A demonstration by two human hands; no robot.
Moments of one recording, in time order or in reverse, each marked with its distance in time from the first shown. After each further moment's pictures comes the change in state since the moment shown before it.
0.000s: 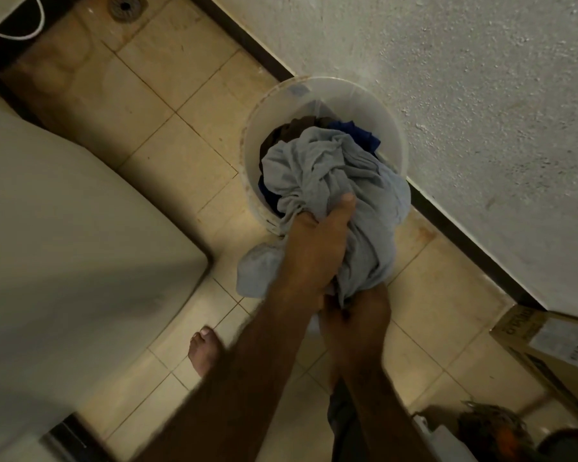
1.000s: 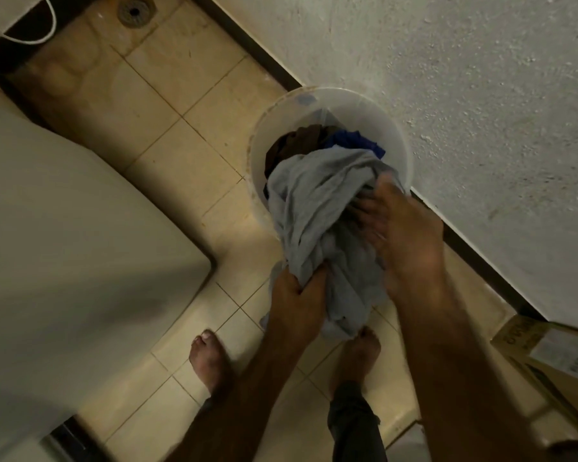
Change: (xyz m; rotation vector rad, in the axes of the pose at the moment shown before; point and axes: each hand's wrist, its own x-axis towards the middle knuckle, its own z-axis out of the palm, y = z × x) left_hand -0.024 -0.046 -0.033 0.106 0.037 0.009; right_hand 0.108 -0.105 -0.055 0.681 -0.094 0.424
